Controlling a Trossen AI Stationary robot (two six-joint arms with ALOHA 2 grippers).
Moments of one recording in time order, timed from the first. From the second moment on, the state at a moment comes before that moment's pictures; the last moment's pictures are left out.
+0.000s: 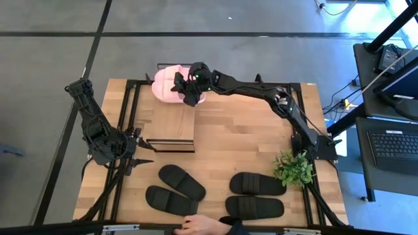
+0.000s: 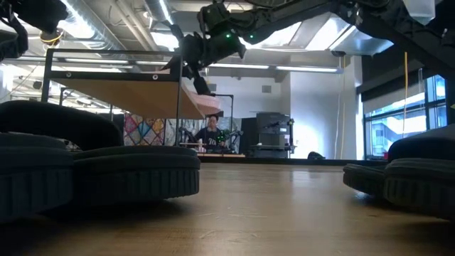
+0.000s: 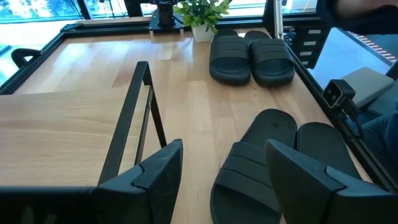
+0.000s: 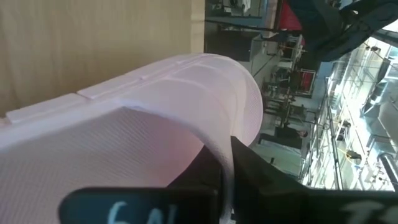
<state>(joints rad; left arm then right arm) -0.97 0.59 0.55 -0.57 -0.82 -0.49 -0.35 2.31 2.12 -0.23 -0.24 -1.75</state>
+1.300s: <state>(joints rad) -0.97 0.59 0.55 -0.57 -0.82 -0.49 -0.32 2.32 2.11 -0.12 -0.24 -1.69</state>
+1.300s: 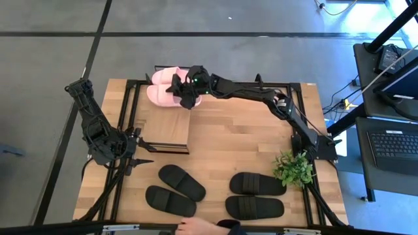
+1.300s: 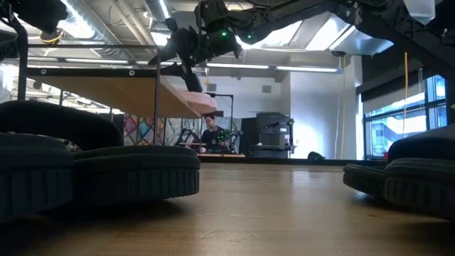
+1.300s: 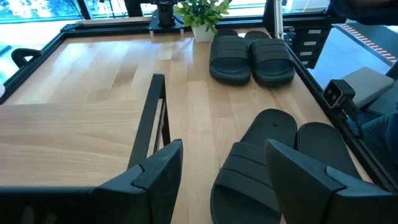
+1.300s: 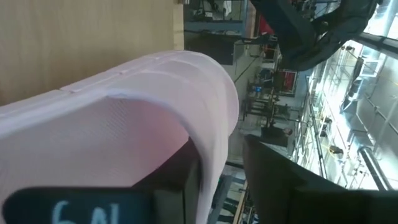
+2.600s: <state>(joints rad) -0.97 0.59 0.55 -0.57 -0.82 -0.49 -0.31 2.21 2.30 -0.53 0.15 -0.81</state>
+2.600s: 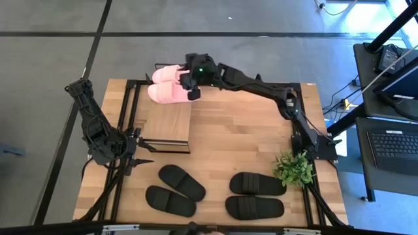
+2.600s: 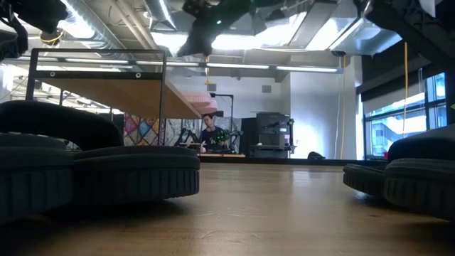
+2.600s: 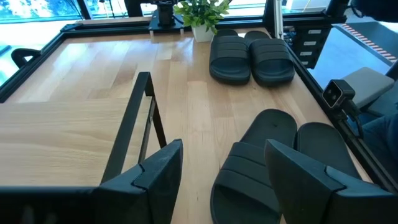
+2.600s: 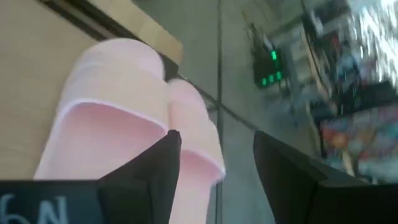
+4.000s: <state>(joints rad) -0.97 0.59 0.55 -0.57 -0.77 -0.52 -0.30 2.16 2.04 -1.02 0.53 -0.62</state>
